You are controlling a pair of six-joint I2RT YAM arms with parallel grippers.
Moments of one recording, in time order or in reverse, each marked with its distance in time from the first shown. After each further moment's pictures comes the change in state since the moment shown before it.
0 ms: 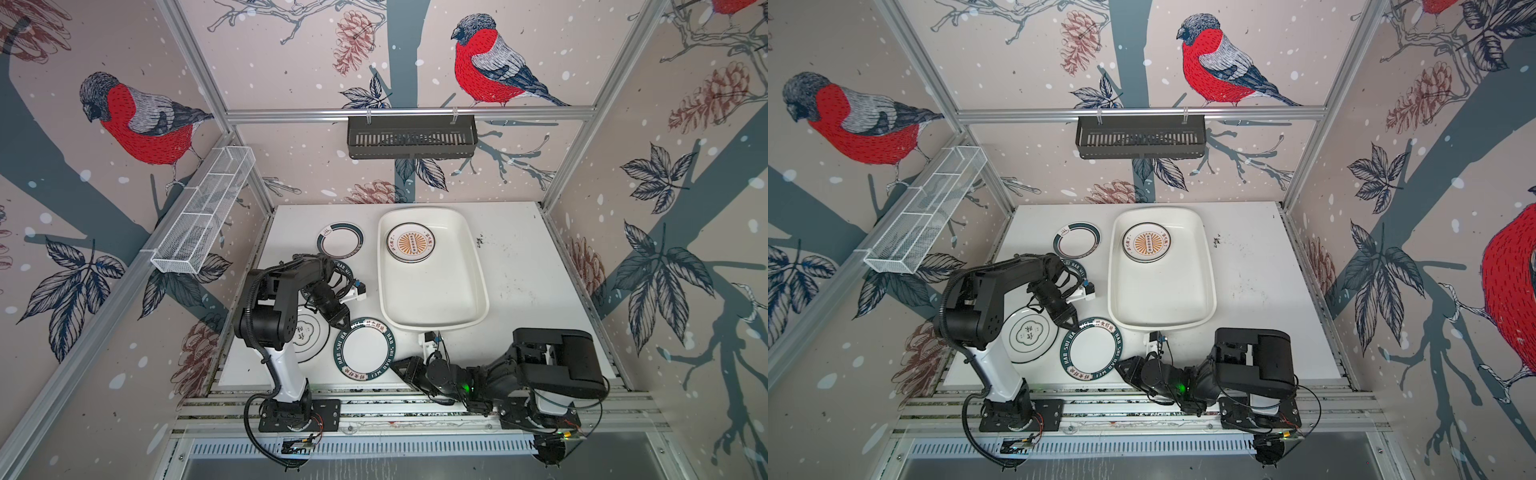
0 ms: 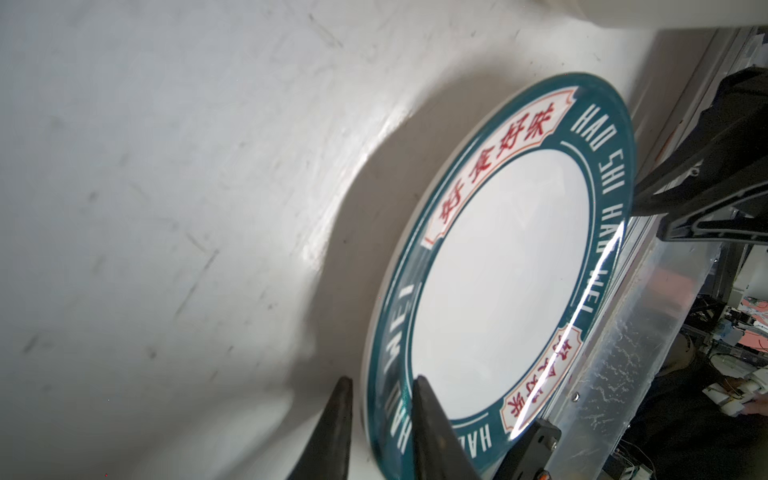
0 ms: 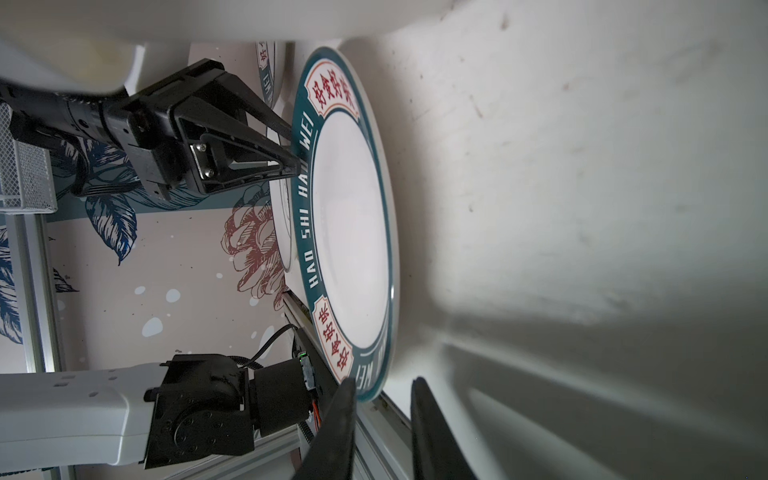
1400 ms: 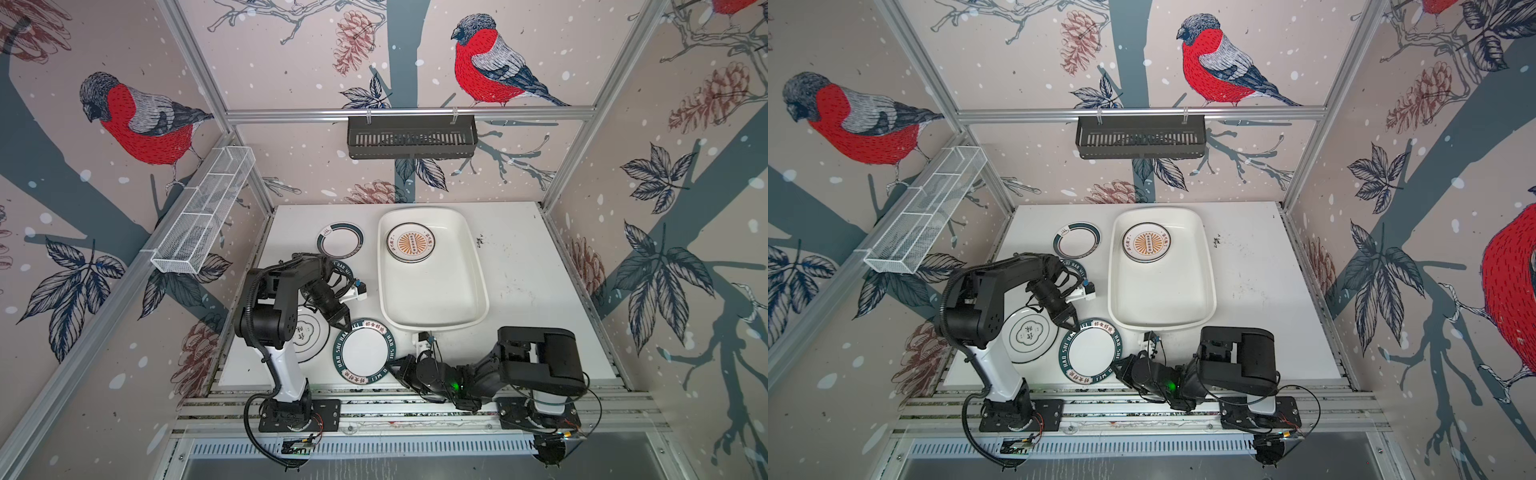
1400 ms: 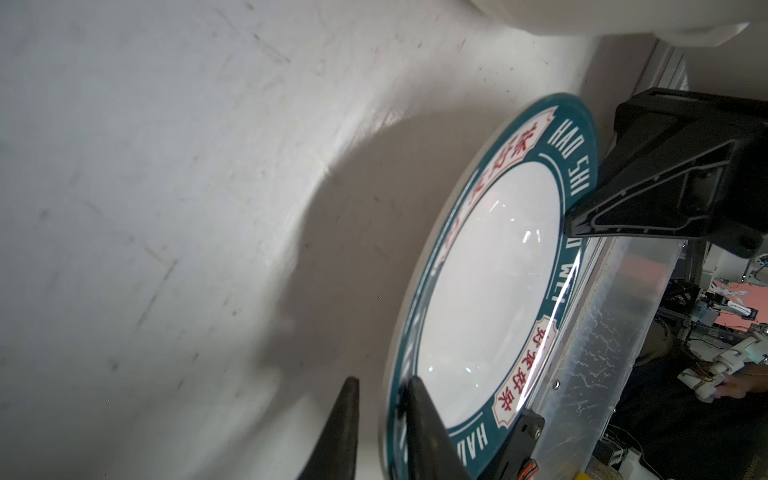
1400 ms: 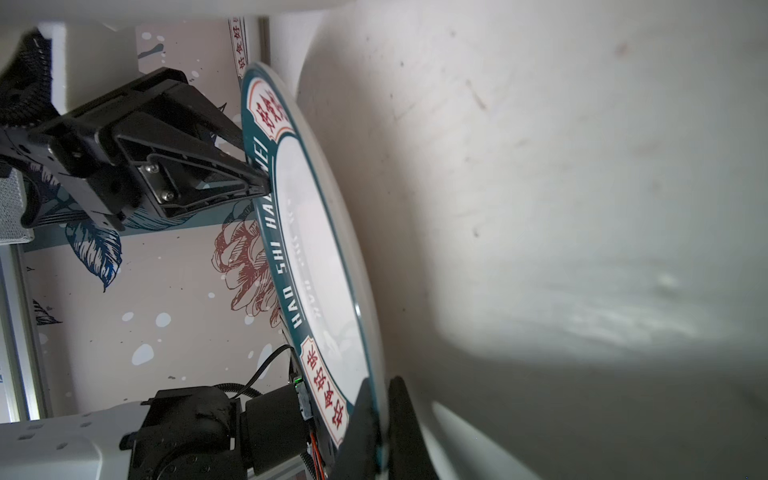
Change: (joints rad) left arm 0.010 0.004 0.020 -0.052 0.048 0.057; right arm 0.000 0.097 0.085 -0.018 0.009 0.054
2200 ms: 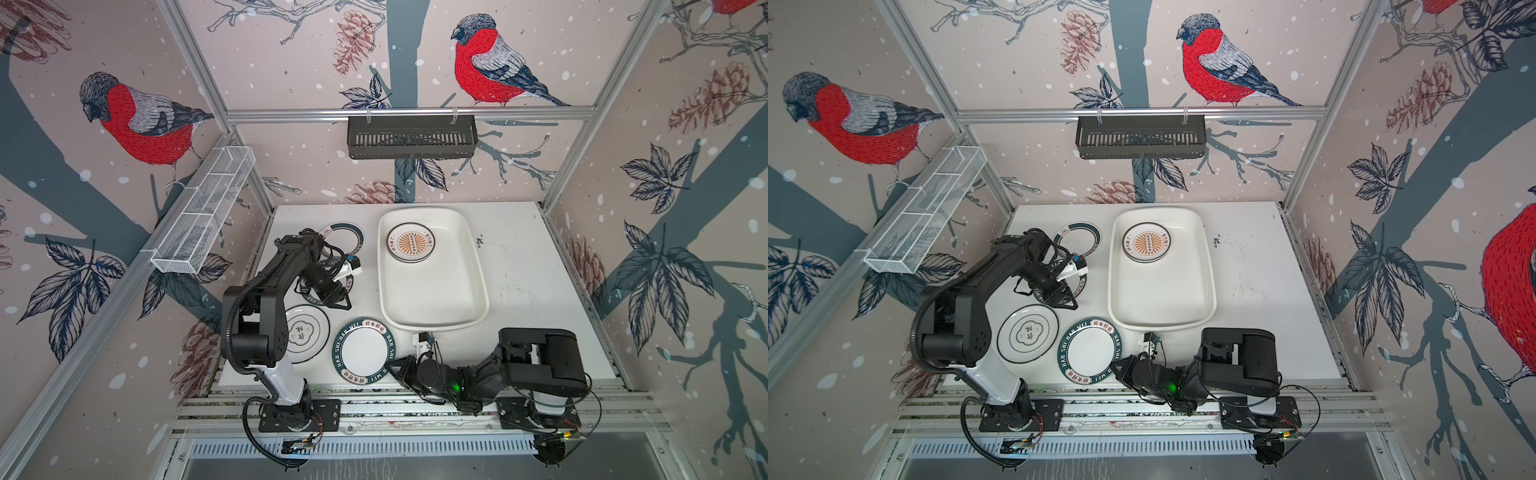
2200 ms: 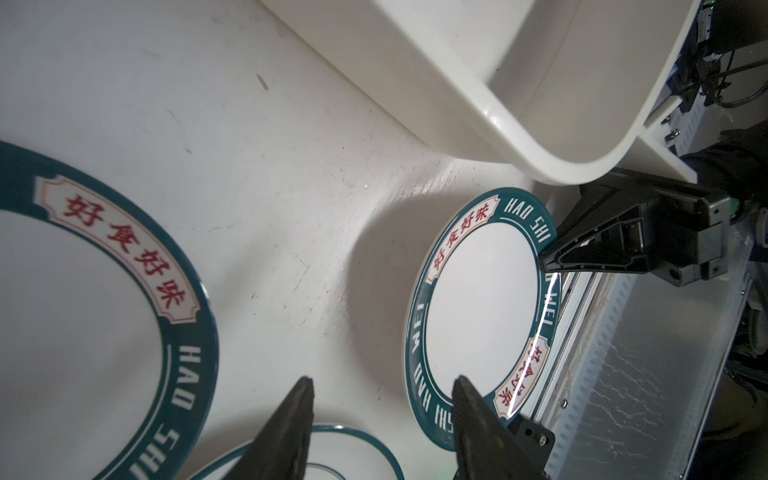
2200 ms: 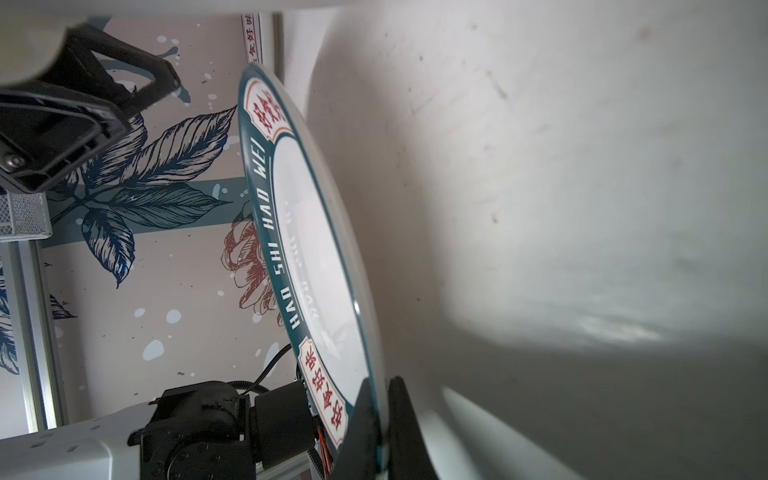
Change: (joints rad) left arm 0.041 -0.162 0.195 -0.085 0.020 -0.011; right arm 0.013 -0.012 -0.007 0.026 0.023 0.001
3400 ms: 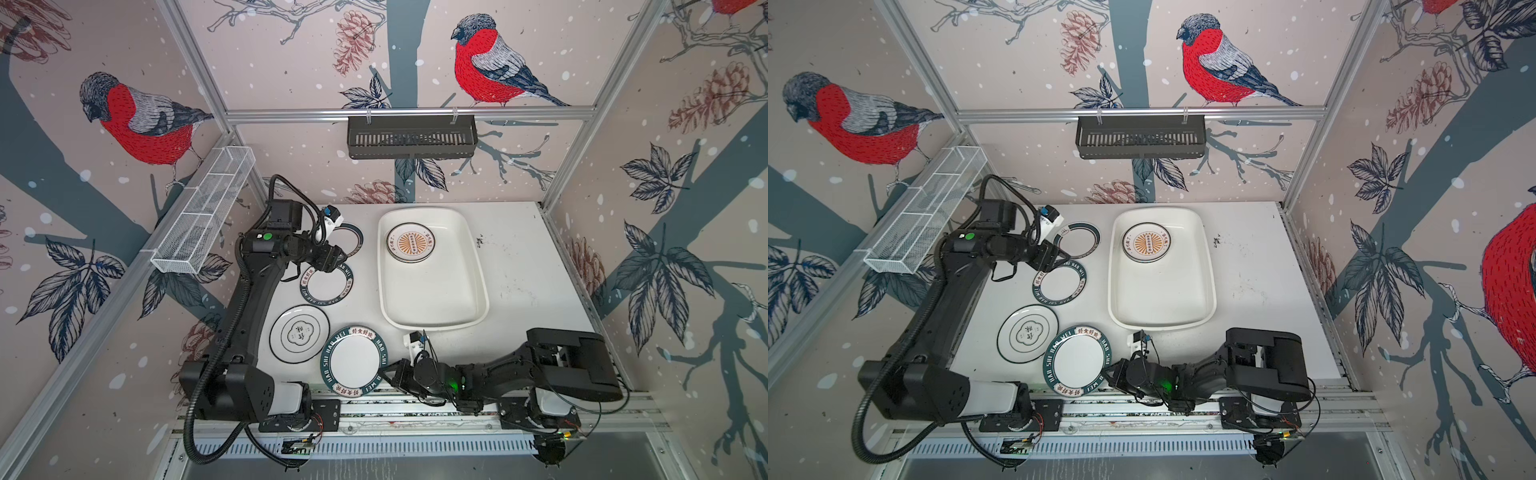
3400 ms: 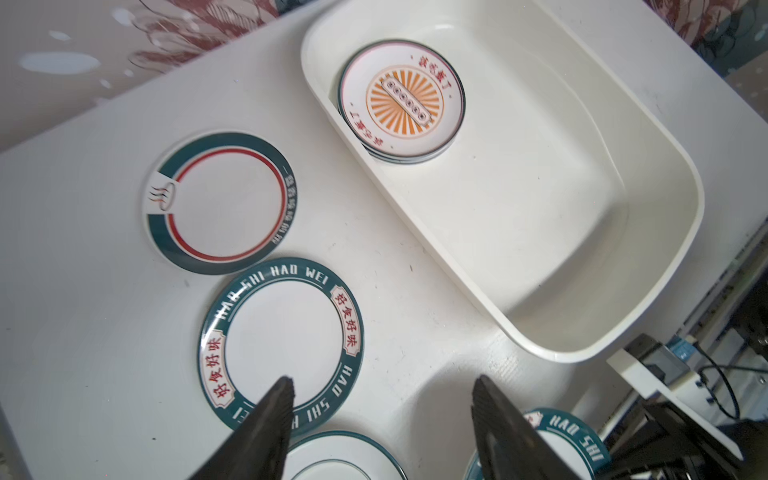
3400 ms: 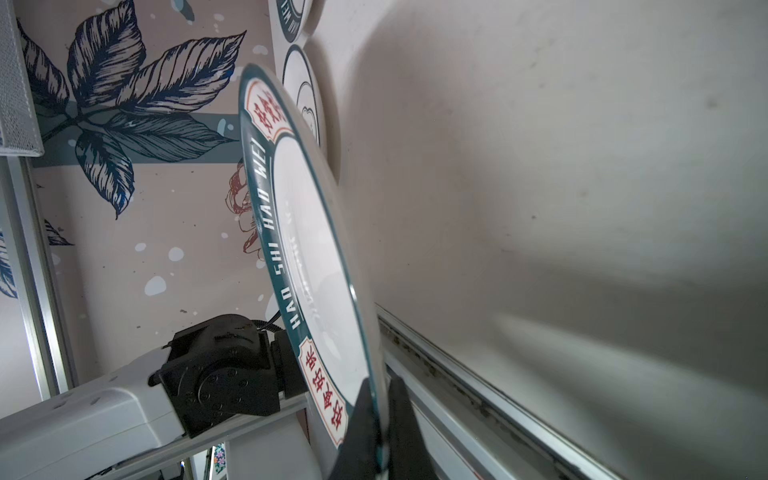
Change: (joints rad) left arm 0.000 -0.344 0.179 0.246 -0.106 -0.477; right arm 0.021 -0.168 0.079 -0.246 -0.109 -0.090
